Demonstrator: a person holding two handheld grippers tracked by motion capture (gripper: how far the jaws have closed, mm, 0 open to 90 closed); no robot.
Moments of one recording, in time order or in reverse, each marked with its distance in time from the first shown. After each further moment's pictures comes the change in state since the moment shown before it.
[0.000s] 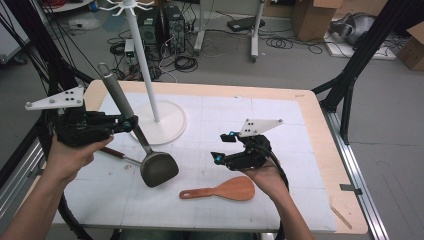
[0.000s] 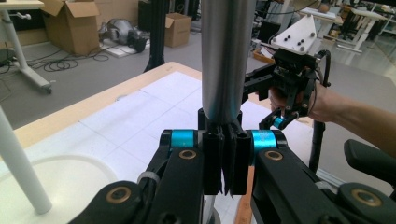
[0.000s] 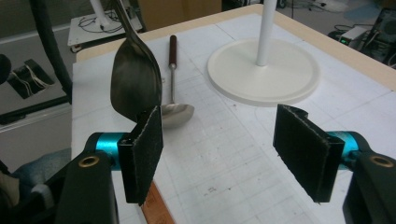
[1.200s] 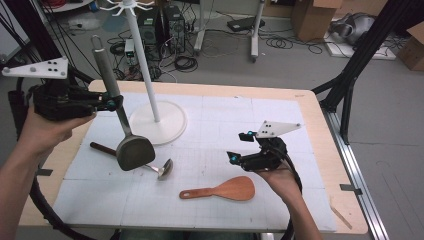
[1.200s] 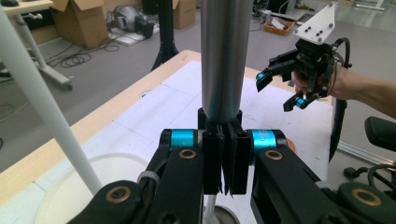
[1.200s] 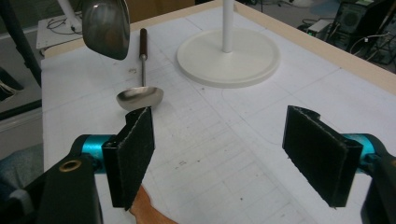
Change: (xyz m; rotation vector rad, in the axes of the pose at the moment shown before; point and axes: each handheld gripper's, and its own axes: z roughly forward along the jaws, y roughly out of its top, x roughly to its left) left arm 0.027 0.047 -0.015 0.118 0.017 0.107; right arm -0.014 -0.021 -0.028 -0.004 -0.104 0.034
